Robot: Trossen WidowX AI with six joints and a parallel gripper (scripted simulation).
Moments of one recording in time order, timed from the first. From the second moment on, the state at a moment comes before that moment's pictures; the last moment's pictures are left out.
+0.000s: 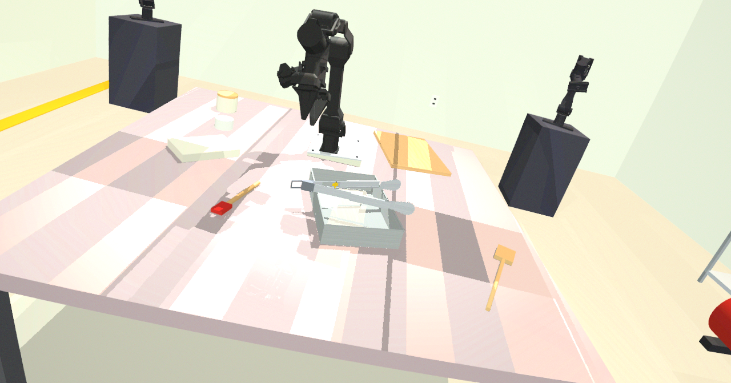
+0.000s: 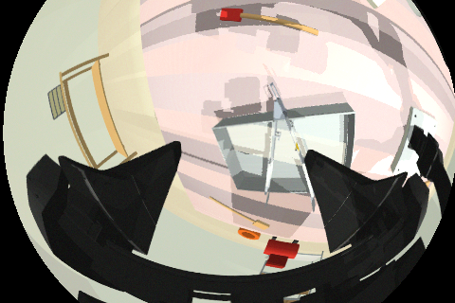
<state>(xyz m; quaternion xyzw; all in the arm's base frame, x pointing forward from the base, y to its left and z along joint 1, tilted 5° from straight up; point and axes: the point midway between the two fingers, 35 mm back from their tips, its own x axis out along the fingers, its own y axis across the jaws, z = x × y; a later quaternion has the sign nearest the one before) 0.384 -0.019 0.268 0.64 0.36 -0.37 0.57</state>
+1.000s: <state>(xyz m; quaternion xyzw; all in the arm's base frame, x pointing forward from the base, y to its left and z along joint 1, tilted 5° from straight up) 0.384 0.096 0.153 0.42 0.53 -0.43 0.59</state>
